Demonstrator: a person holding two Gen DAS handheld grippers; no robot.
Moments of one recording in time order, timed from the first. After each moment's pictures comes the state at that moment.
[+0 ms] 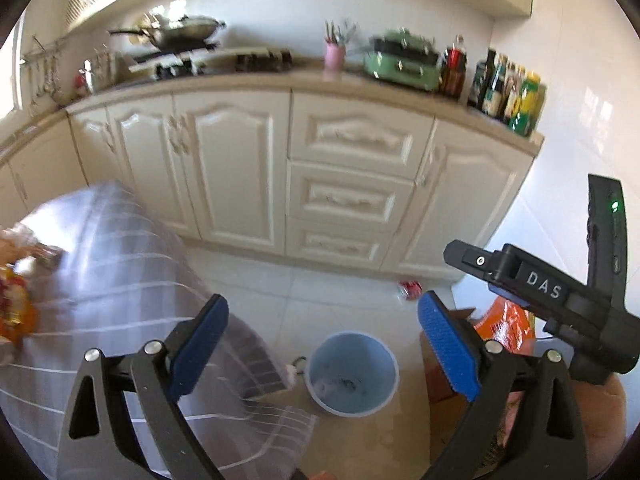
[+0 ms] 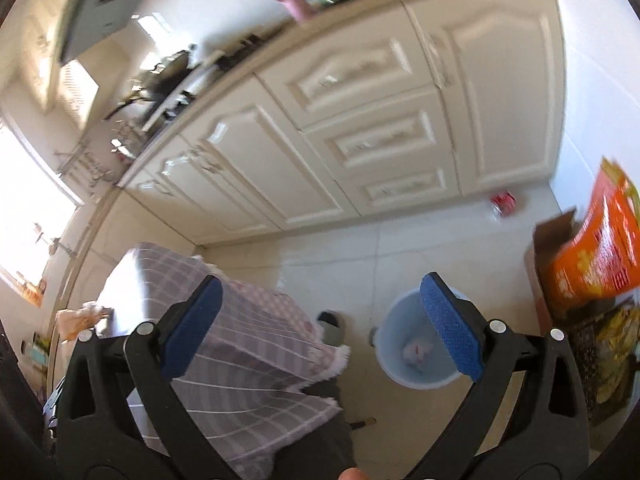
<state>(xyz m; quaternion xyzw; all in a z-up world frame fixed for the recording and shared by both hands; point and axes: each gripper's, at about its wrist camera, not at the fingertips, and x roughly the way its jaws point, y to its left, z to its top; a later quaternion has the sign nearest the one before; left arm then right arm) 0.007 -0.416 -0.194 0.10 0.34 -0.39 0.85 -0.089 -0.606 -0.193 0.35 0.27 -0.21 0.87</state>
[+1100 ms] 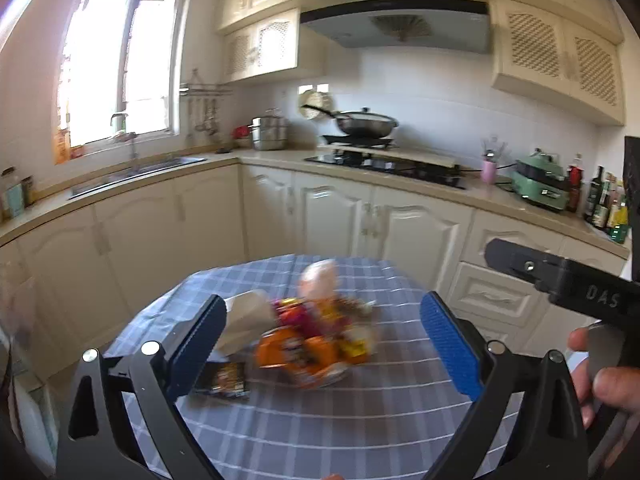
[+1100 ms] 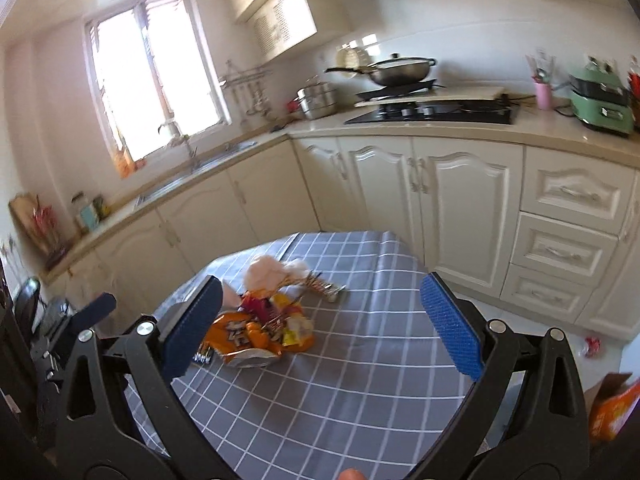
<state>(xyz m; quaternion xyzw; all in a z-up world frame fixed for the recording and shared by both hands) 0.066 -0.091 -0.094 0.02 0.21 -0.17 0.96 0.049 -0.312 -0.068 0.13 0.24 0.01 0.96</state>
